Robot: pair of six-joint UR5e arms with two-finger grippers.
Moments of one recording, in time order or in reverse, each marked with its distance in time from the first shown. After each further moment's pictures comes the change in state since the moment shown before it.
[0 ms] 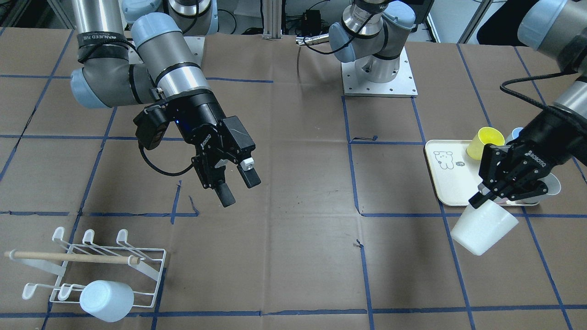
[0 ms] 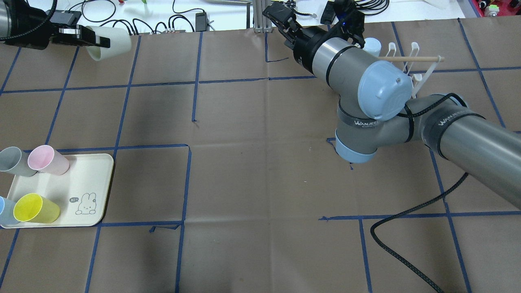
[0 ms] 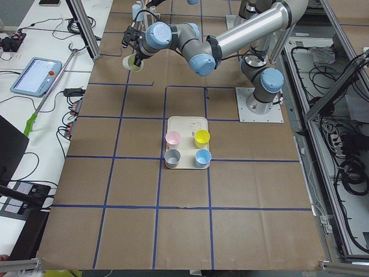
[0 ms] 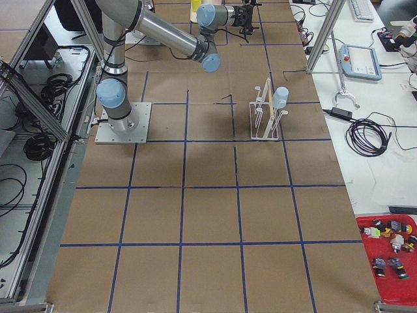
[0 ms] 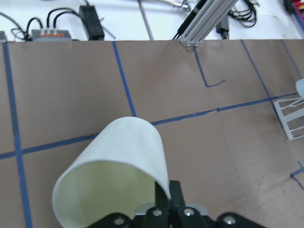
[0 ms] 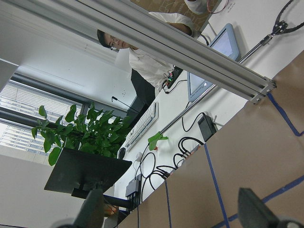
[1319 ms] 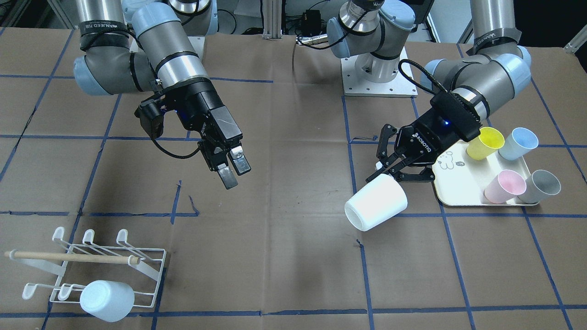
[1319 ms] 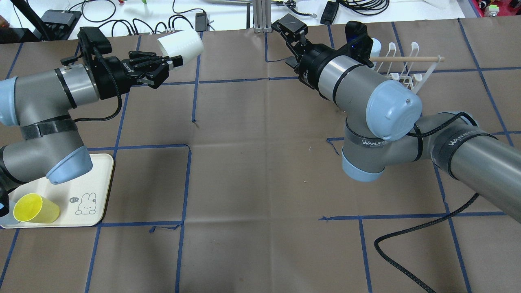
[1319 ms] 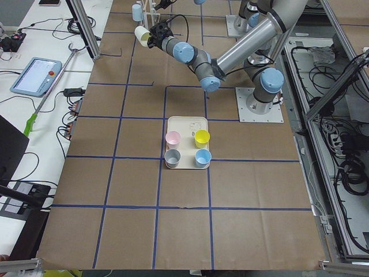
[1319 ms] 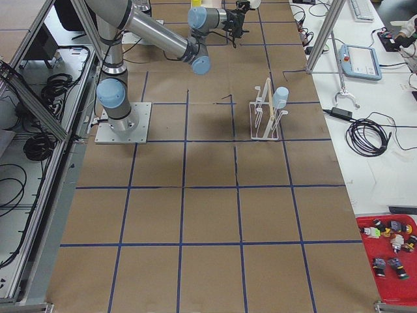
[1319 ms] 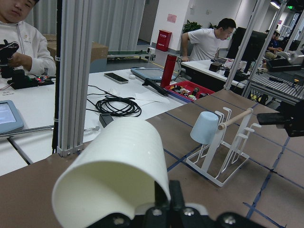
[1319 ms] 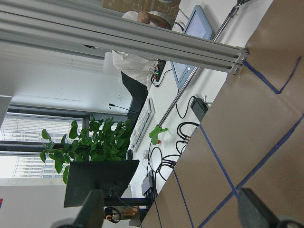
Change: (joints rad) left arm -0.126 -0.023 -0.427 0.855 -0.388 -0.002; right arm 0.000 -0.036 0.070 -0.008 0.003 0.248
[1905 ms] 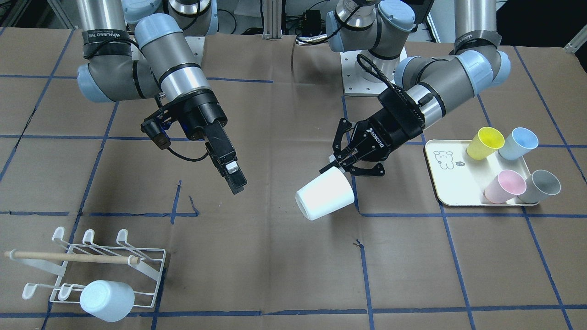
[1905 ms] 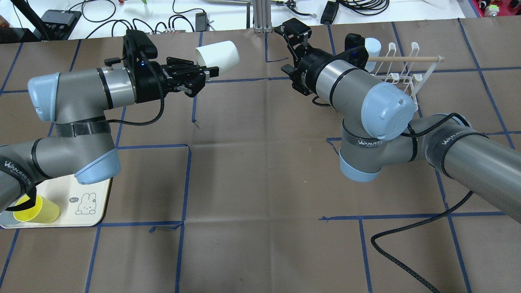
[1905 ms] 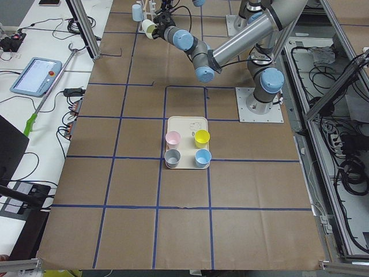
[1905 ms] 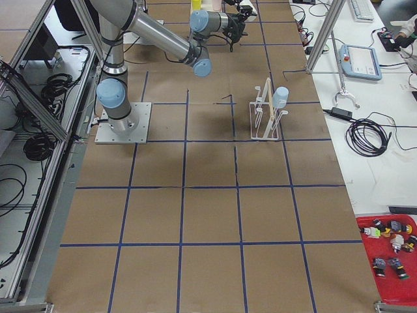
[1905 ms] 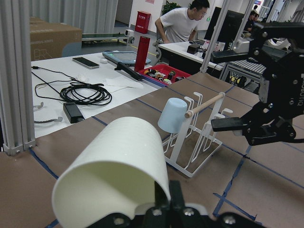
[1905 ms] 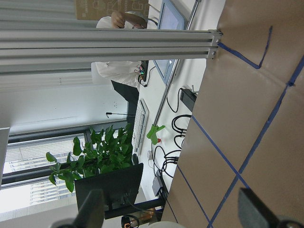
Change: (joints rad) left arm -0.157 -0.002 0.007 0.009 0.102 -0.039; right arm 0.000 0.047 0.002 -0.005 0.000 0.211
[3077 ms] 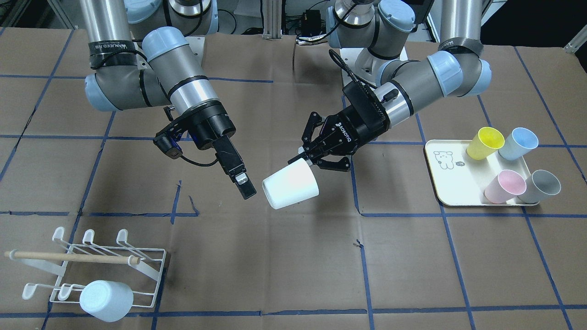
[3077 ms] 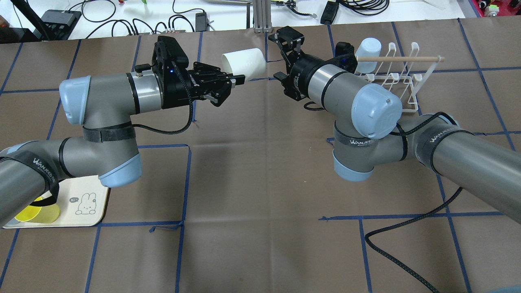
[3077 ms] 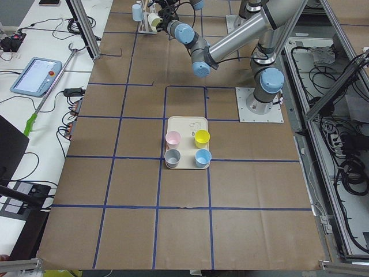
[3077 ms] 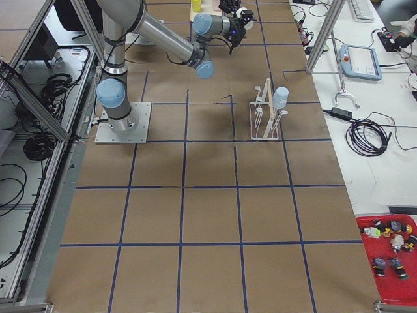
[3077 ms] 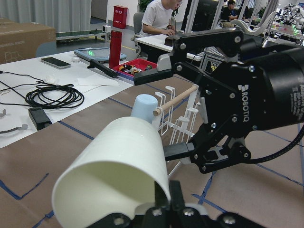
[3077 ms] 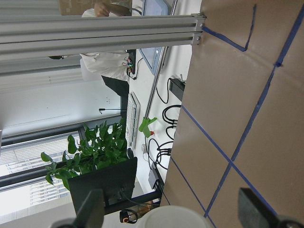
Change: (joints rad) left arm -0.085 -0.031 0.000 0.093 0.010 -0.029; right arm 0.022 0.037 -0.015 0.003 0.011 0.033
